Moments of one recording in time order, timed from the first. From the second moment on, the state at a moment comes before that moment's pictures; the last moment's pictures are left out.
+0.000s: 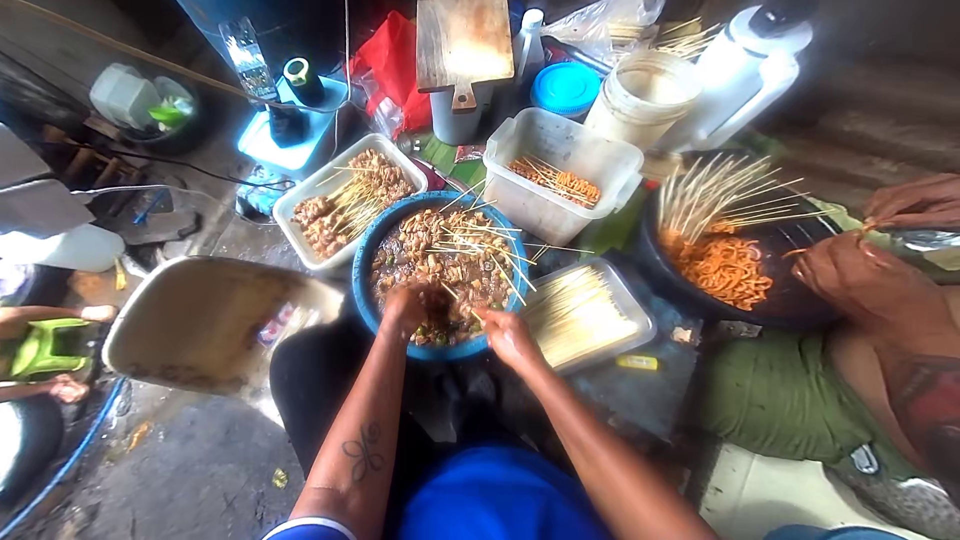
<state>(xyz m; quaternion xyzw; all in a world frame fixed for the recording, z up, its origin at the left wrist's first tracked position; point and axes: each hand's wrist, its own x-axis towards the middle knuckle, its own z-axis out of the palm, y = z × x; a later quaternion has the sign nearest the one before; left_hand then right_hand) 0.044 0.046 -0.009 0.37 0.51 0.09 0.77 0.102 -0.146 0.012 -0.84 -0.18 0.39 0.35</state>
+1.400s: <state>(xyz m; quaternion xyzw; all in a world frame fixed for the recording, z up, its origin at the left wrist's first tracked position) 0.032 0.084 -0.017 0.57 0.49 0.09 0.66 0.085 -0.106 0.019 -0.81 -0.19 0.40 0.38</state>
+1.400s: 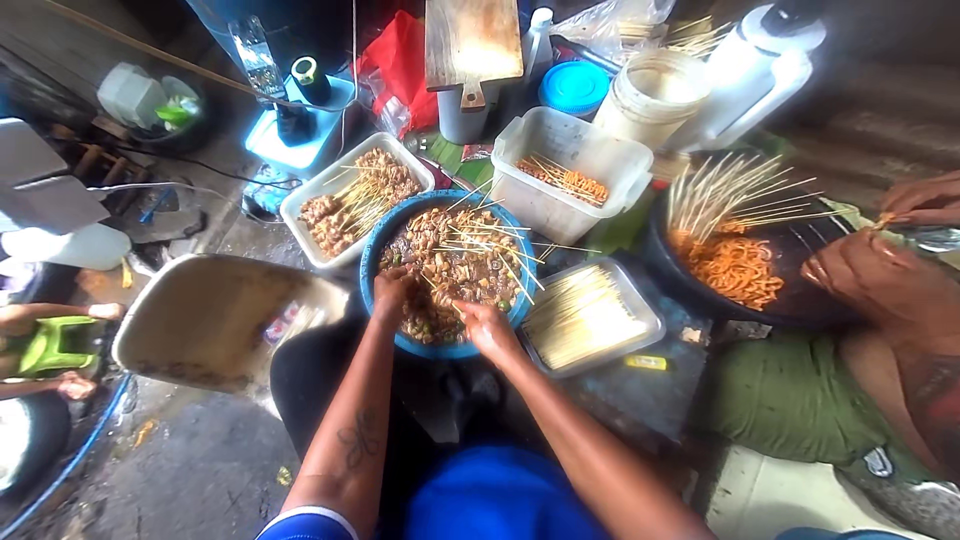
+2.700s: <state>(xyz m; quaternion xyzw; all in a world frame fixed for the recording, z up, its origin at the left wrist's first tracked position) 0.033 0.072 -0.013 0.62 0.43 0.10 0.65 0.090 -0.116 0.024 -0.81 -0.20 0.40 0.39</state>
